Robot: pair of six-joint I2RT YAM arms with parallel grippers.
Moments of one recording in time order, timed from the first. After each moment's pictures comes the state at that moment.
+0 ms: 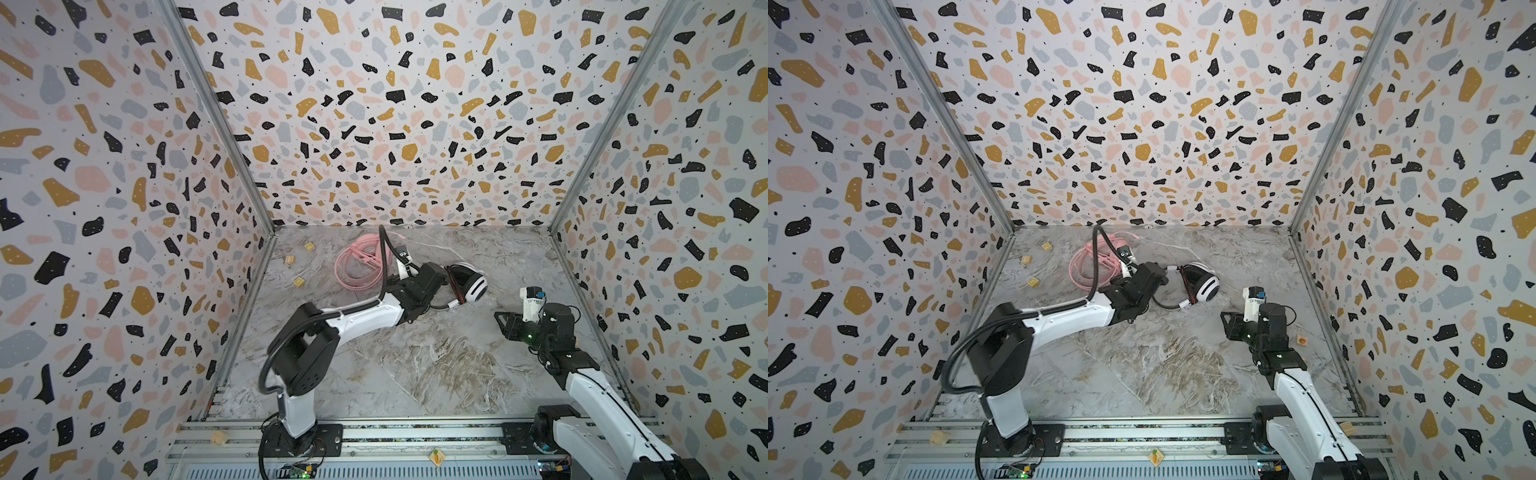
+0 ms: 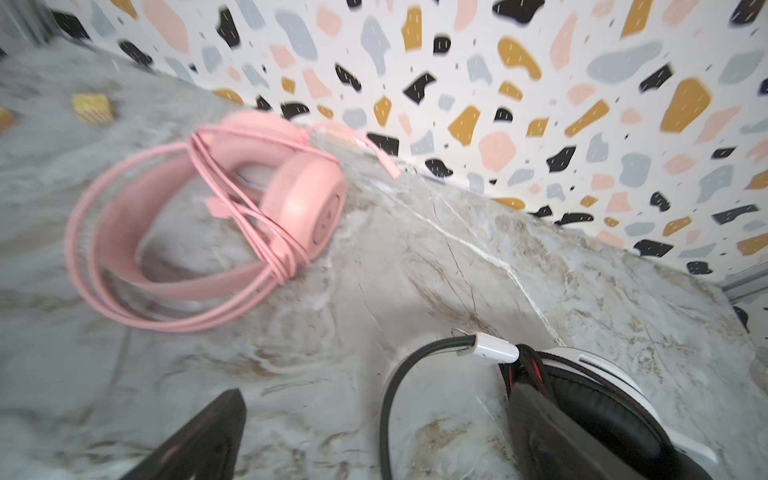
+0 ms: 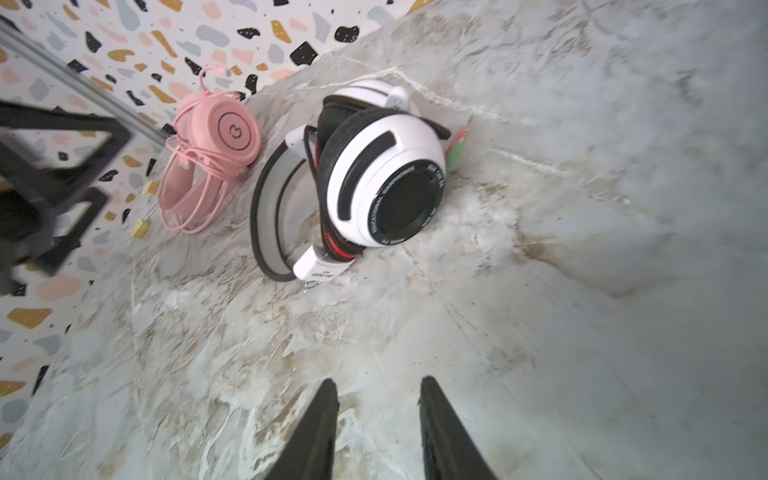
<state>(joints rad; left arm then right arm) -0.85 1.73 1.23 -0.13 -0.80 -0.79 0.08 0.83 0.39 -0.11 -0.33 0.33</state>
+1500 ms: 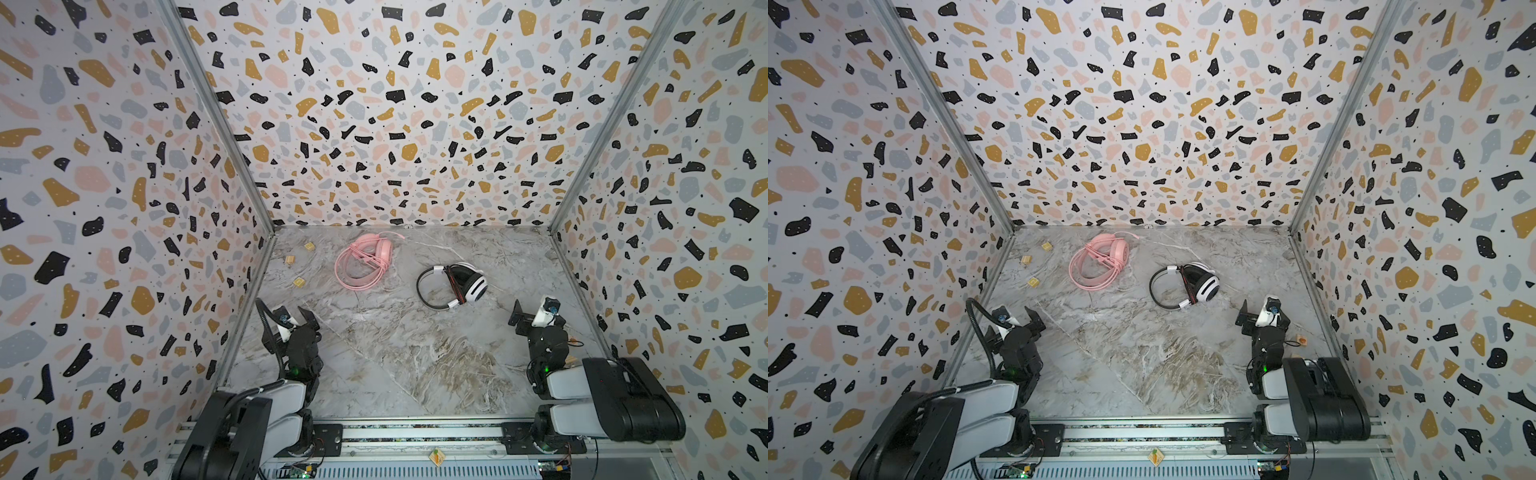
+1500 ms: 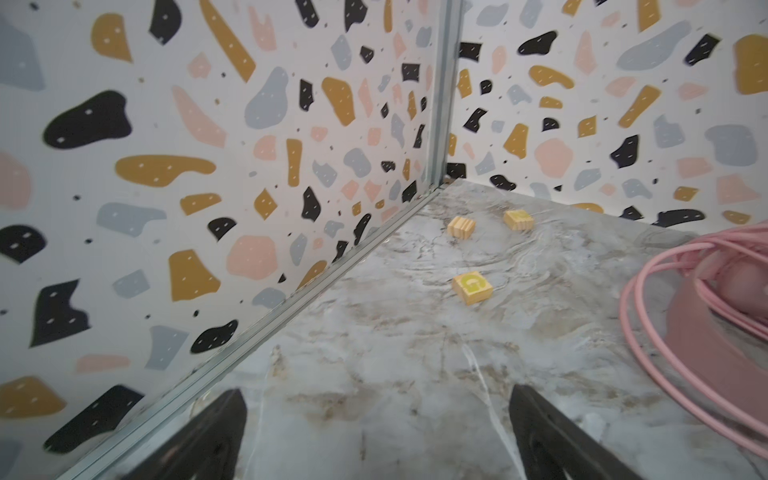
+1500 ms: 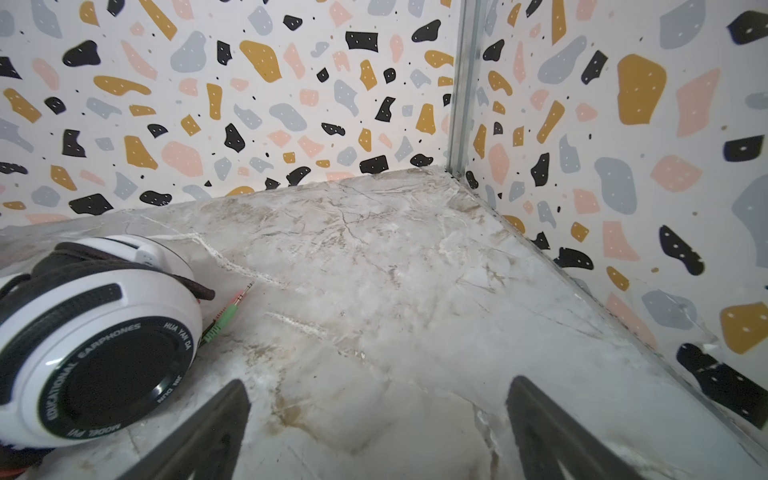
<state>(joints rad) -0.13 1.24 0.04 1.02 -0.71 -0.13 0.03 1.42 0.04 1.25 0.18 0.06</state>
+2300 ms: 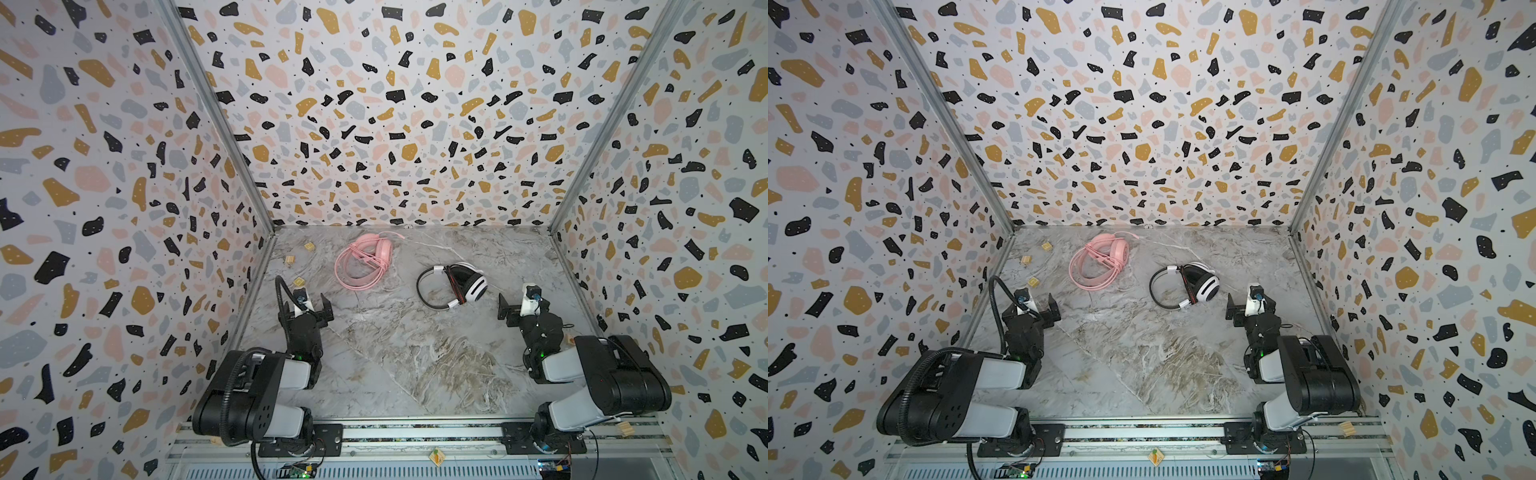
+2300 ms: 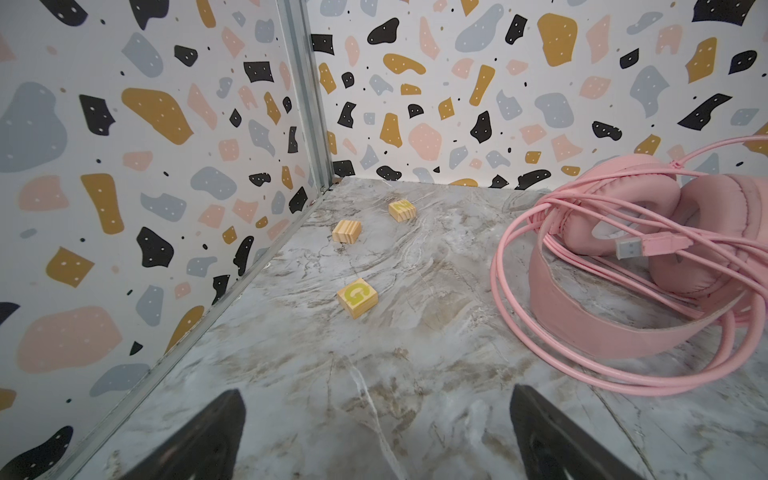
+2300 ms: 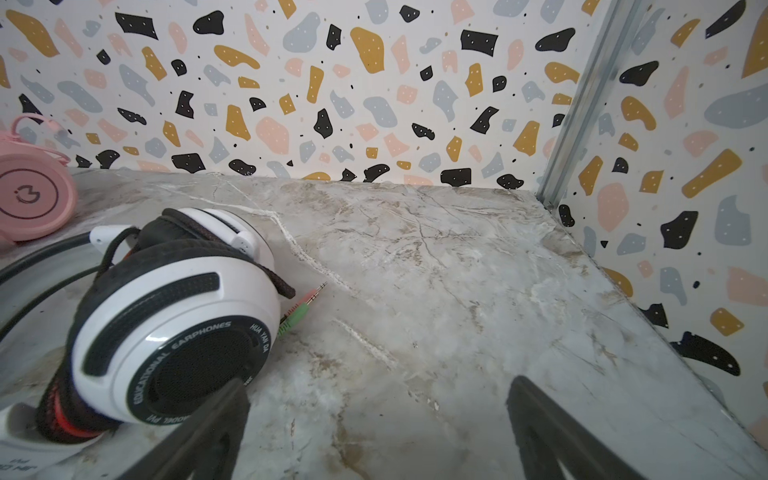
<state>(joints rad) -0.10 1.42 0.16 1.08 -0.40 0.00 0.05 1.52 0.17 1.21 -0.03 -0.06</state>
